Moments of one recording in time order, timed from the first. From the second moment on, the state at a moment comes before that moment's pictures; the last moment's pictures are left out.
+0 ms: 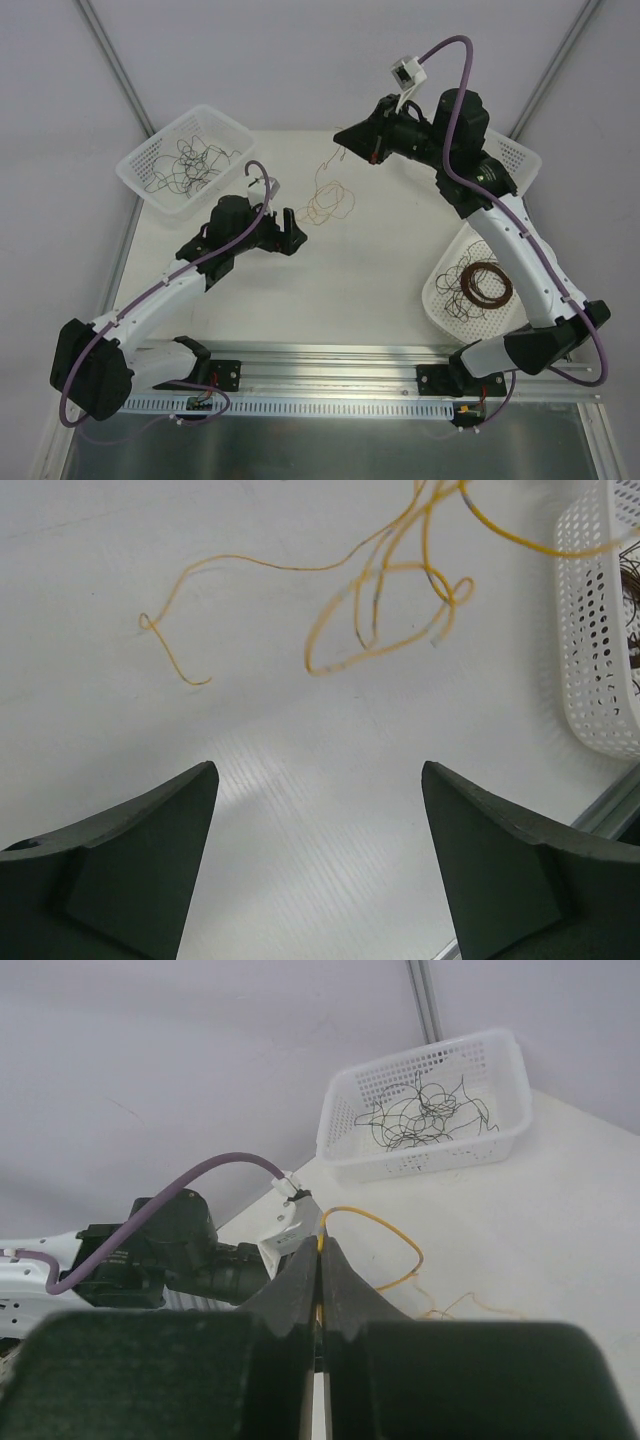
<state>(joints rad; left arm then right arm) -0.51 1.12 0.76 -0.09 0.19 -0.30 0.54 1.45 1.72 -0.32 -0.54 0.37</state>
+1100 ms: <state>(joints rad) -0.51 1.43 0.81 0.24 0.45 -0.47 0.54 1.44 1.69 -0.29 -0.58 0.44</state>
